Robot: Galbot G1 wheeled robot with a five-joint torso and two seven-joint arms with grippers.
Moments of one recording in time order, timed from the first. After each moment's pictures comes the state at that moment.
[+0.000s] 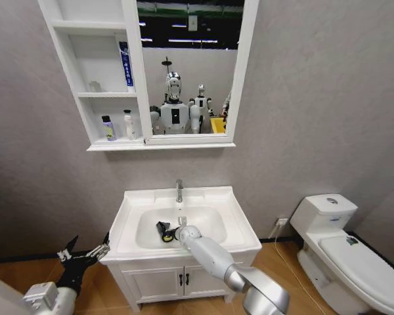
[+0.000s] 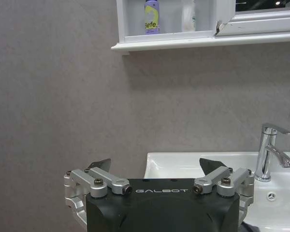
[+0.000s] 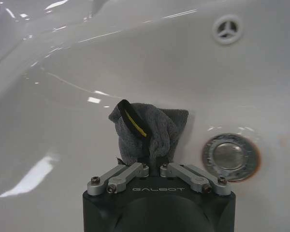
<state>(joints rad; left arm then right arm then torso) 1.91 -1.28 -0.88 -2.43 -0.44 0.22 -0.17 -0.47 1.58 -0.29 0.72 0.88 -0.42 0.06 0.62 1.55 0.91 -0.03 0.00</state>
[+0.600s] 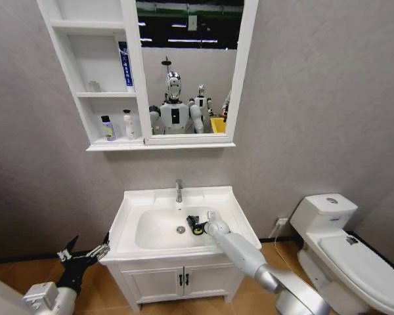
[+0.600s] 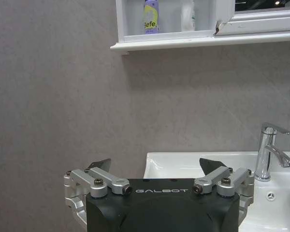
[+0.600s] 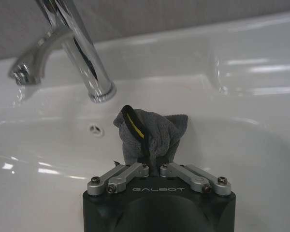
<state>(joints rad) 1.91 -1.28 -0.88 -2.43 -0.44 0.22 -0.17 -0.54 1.26 -0.15 1.13 0.86 -0.46 0.12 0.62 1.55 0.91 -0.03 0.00</state>
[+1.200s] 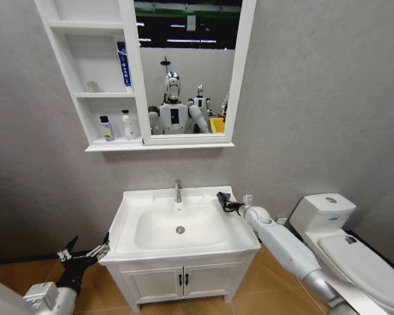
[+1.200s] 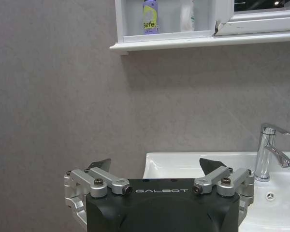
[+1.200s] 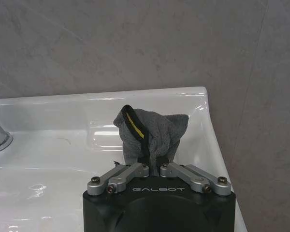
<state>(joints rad) 1.91 -1.28 -0.88 -2.43 -0.44 0.22 -0.17 -0.52 1.03 -0.05 1.14 0.85 -0.40 0.06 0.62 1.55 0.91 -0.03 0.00</state>
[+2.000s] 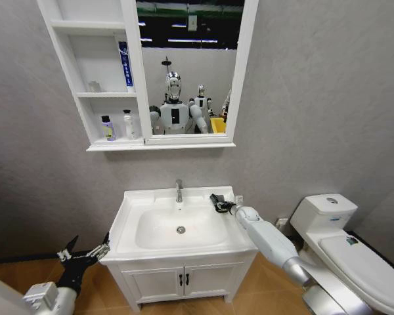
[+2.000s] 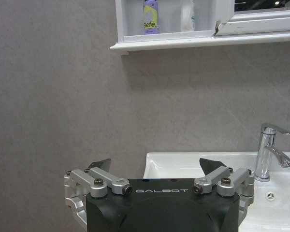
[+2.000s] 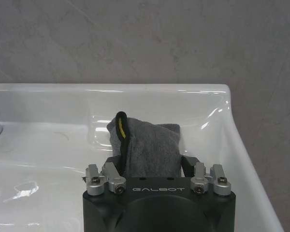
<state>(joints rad) 1.91 -1.28 -0.88 -2.43 -0.44 0.22 -0.17 -0.45 1.14 -0.08 0.94 0.71 -0.32 0.00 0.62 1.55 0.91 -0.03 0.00</state>
